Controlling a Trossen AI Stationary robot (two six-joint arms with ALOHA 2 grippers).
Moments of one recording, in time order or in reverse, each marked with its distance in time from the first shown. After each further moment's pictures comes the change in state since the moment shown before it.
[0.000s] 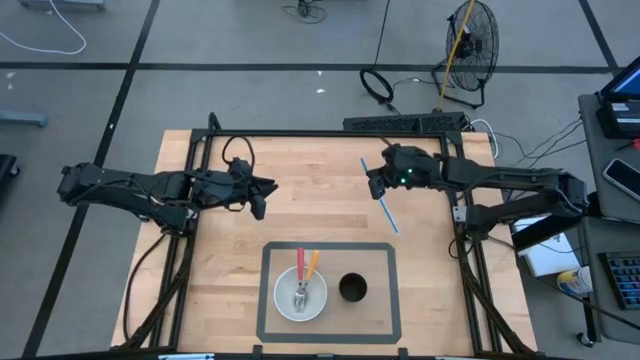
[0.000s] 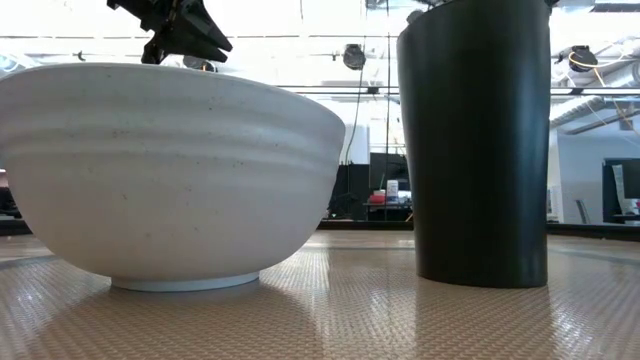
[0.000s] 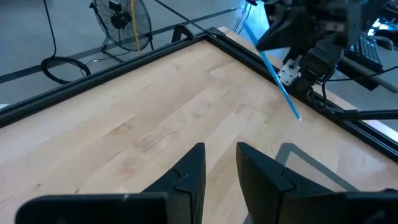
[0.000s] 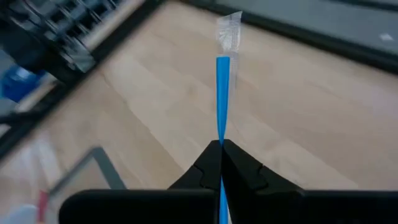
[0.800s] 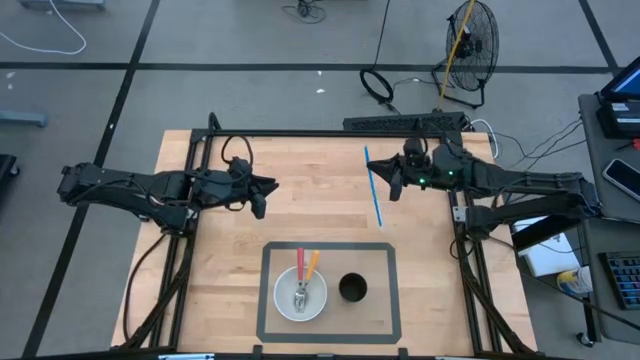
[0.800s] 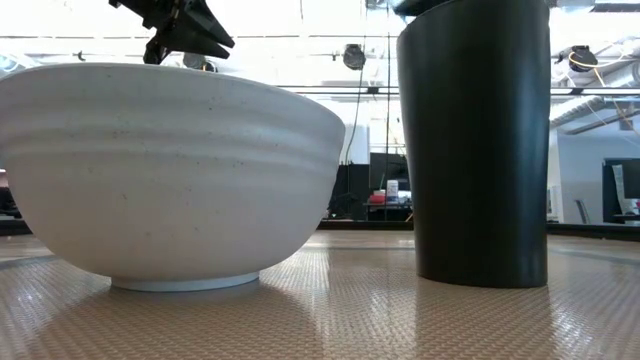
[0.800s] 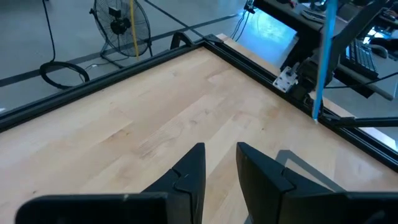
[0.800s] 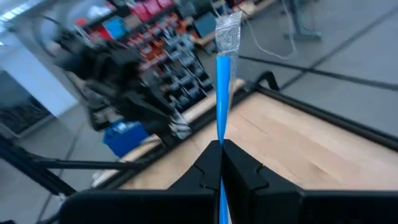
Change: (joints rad) left arm 0.001 0.000 0.000 0.028 -0.009 0.004; right arm 0.113 -0.180 0.000 0.284 -0.002 -0.091
